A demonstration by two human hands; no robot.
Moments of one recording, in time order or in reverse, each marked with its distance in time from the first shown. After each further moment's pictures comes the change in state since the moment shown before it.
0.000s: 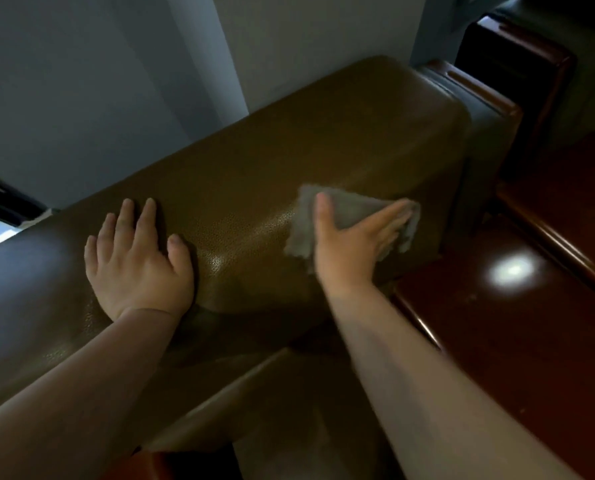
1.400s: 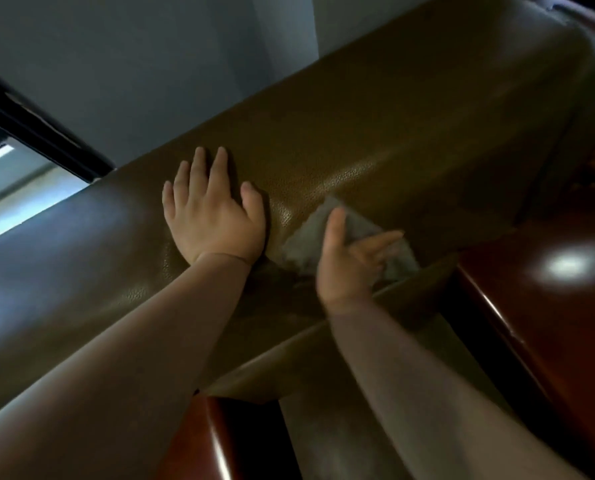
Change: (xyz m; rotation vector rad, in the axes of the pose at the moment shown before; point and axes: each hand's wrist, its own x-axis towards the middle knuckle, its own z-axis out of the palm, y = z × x) left_hand 0.001 -0.008 0.008 -0.029 -0.010 -0.011; right_hand -0.110 0.022 0.060 0.004 -0.133 0.252
